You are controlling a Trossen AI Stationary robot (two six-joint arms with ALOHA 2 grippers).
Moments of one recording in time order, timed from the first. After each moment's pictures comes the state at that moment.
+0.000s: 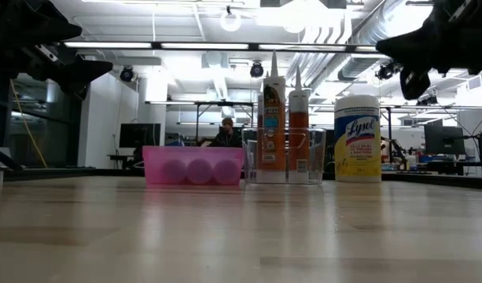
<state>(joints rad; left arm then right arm) -0.21 0.01 0.01 0.03 -0.09 -0.28 0.15 0.26 0.05 0.36 0.27 0.33</state>
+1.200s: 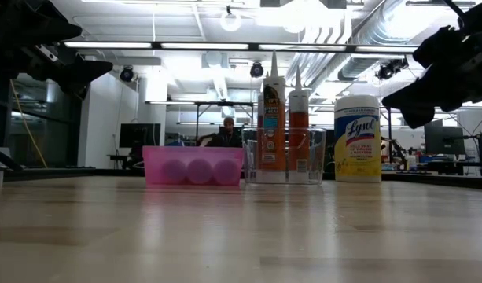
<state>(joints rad) -0.21 0.01 0.01 0.03 -0.09 -0.28 0.02 0.25 0.01 0.04 0.09 0.23</state>
